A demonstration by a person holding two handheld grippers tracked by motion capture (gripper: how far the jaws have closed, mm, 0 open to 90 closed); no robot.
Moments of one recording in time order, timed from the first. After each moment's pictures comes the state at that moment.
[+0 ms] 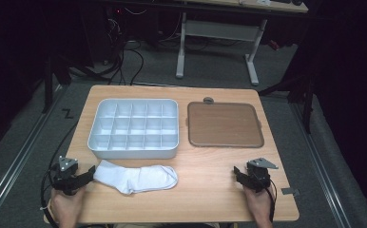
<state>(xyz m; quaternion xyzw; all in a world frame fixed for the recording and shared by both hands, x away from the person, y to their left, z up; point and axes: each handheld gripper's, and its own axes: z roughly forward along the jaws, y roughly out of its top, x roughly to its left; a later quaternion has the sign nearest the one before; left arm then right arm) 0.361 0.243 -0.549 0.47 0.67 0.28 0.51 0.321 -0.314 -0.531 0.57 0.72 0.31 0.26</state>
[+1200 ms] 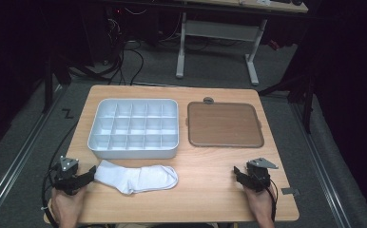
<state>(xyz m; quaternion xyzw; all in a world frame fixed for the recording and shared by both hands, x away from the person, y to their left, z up) 0.362 0.241 -0.549 0.47 0.67 0.28 0.50 0.321 -0.314 -0.531 0.57 0.72 0.31 0.26</state>
